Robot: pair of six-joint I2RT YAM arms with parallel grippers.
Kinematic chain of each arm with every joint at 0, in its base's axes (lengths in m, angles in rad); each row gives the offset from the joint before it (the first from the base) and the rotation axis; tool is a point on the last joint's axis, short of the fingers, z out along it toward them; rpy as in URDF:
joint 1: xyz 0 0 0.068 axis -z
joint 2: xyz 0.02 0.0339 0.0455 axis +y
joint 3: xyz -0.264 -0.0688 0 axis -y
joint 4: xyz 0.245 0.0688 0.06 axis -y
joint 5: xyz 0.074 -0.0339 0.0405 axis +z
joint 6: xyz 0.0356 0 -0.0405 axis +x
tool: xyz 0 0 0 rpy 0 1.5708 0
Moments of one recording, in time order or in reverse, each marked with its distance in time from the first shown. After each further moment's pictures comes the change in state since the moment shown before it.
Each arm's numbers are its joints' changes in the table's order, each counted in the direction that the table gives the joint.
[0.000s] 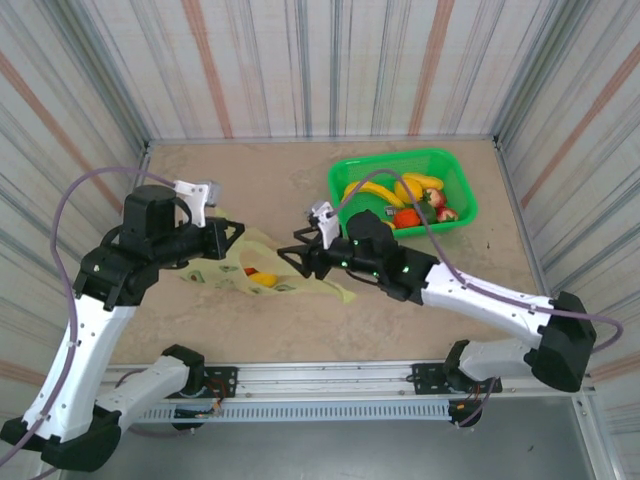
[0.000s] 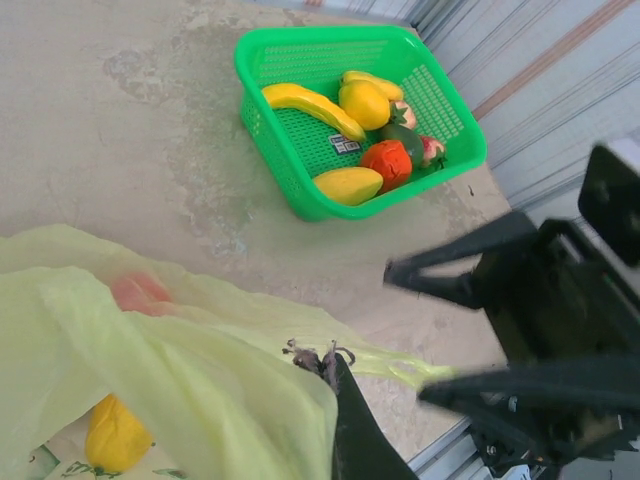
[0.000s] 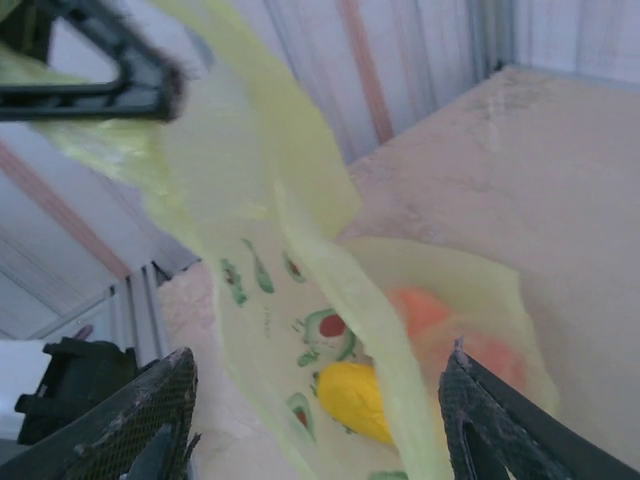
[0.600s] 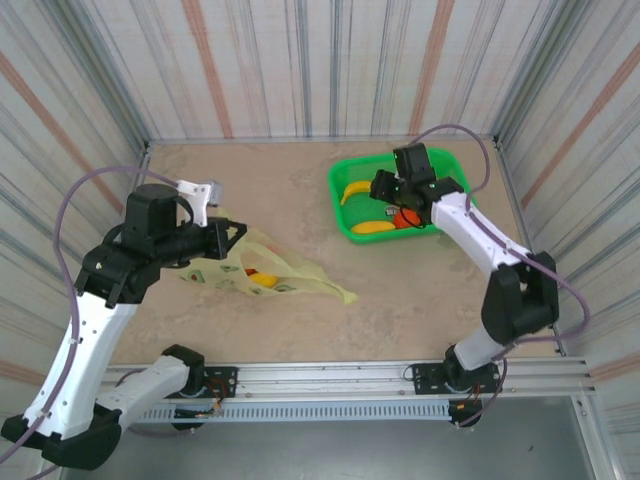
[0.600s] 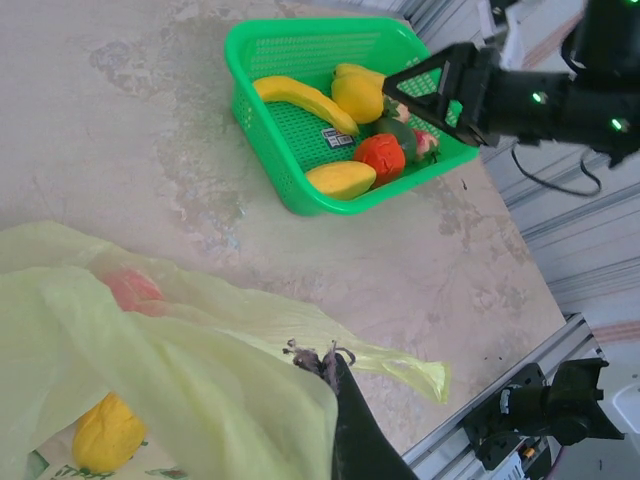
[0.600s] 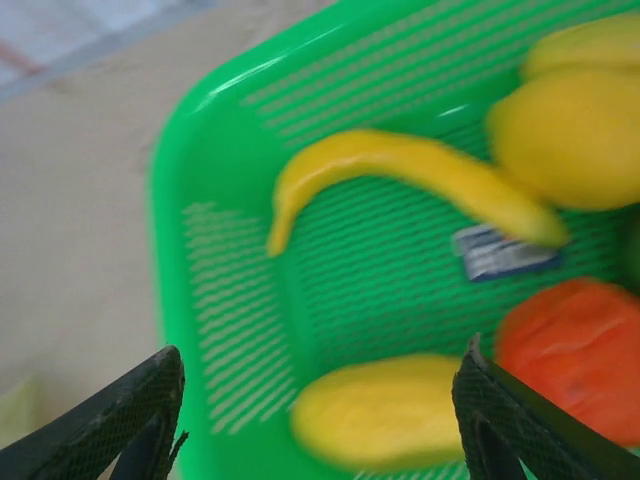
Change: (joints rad) left arm 0.001 0.013 0.000 0.000 -0.018 0.000; right arm 0.551 0.394 0.360 -0.495 -0.256 0.209
